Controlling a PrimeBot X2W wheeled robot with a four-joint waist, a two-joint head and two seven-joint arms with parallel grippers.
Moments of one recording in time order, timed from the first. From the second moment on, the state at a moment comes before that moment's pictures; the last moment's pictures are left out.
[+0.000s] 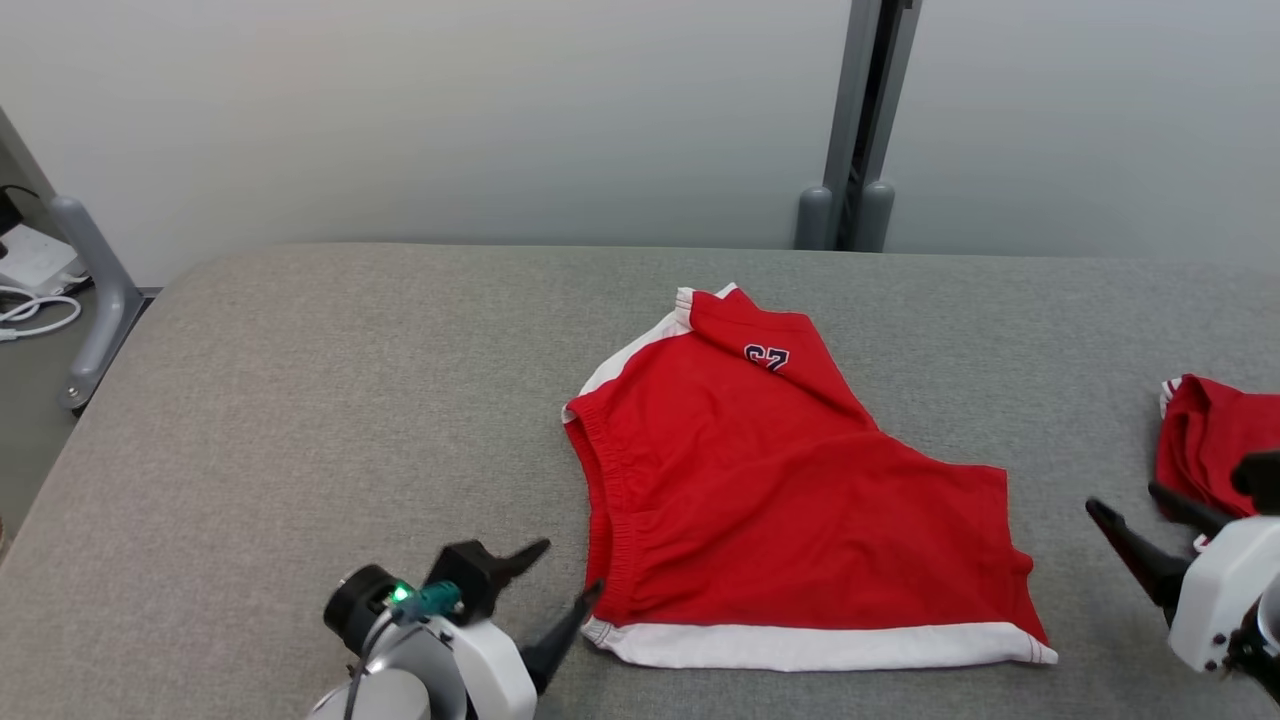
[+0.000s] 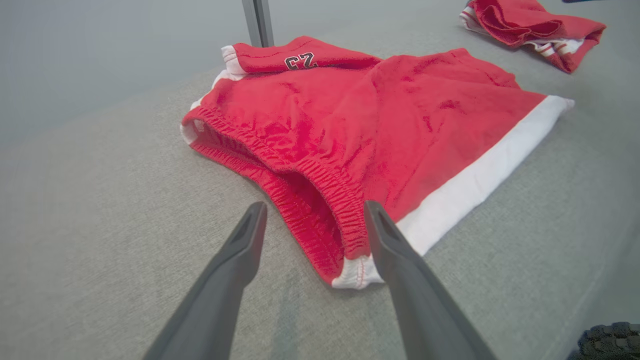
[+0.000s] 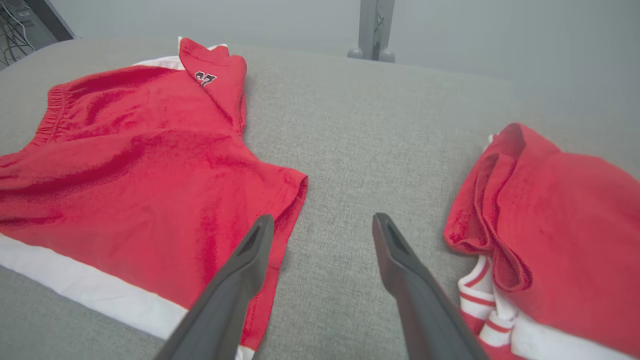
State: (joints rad) left arm -0.47 0.26 -1.07 0.70 -0.68 -0.10 -0.25; right arm -0.51 -0.74 1.01 0.59 1.12 0.13 -0.10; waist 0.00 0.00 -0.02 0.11
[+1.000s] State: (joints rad) left arm -0.21 0.05 -0.32 0.30 -0.39 -0.11 -0.26; right arm -0.59 -0.40 0.47 0.65 0.36 0.13 -0.26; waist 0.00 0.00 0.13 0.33
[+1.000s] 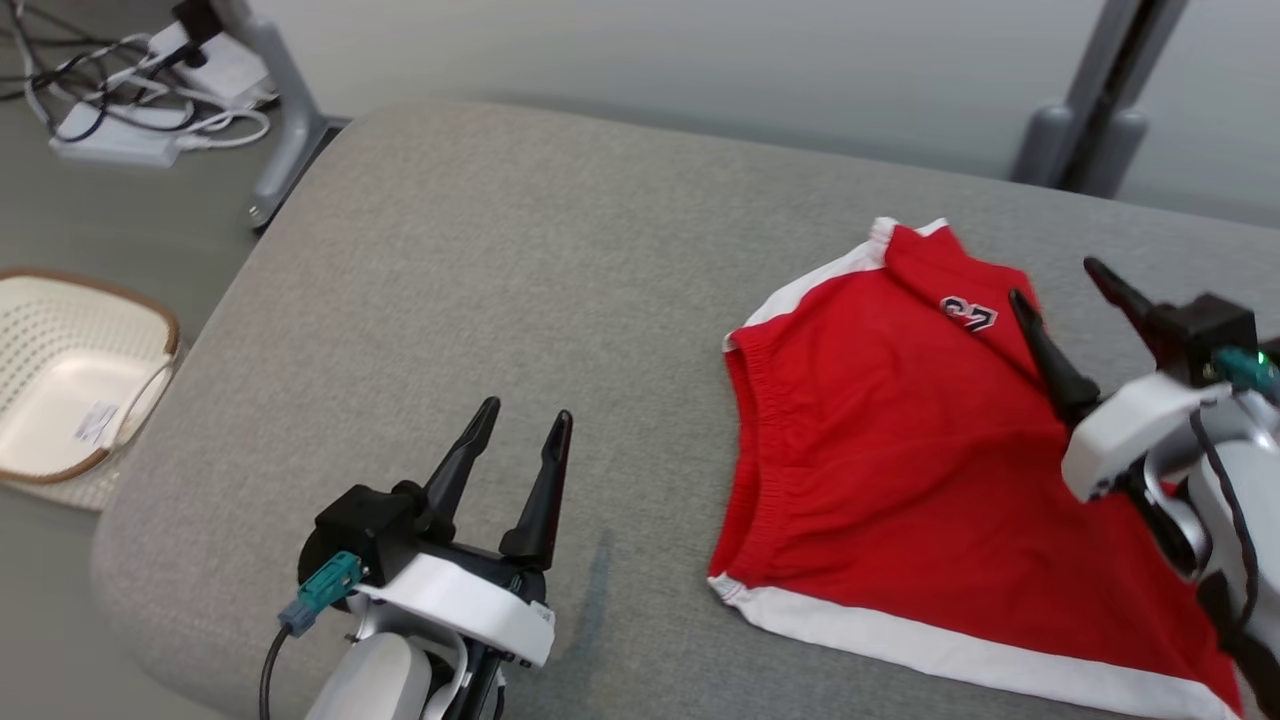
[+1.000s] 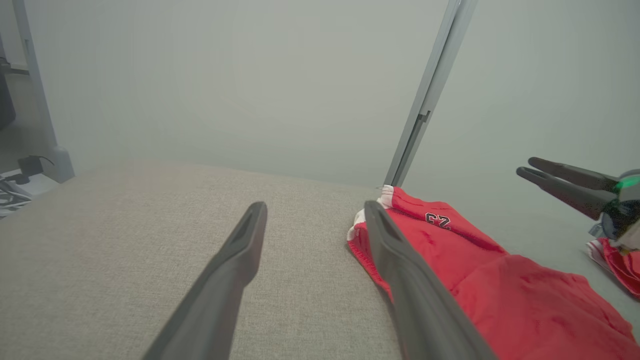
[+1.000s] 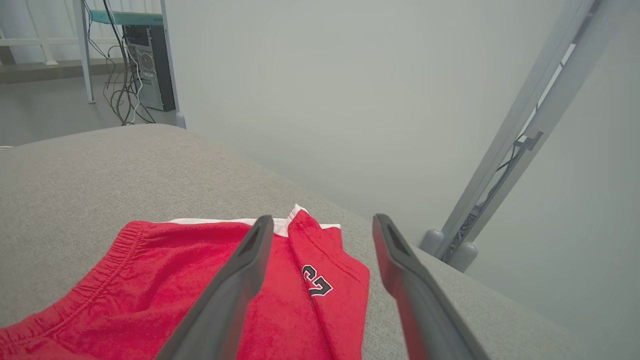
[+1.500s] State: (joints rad) left arm -0.27 0.05 -0.44 0.30 -0.50 -0.09 -0.26; right arm -0.95 -0.42 0.67 0.99 0.41 0.13 -0.10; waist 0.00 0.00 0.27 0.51
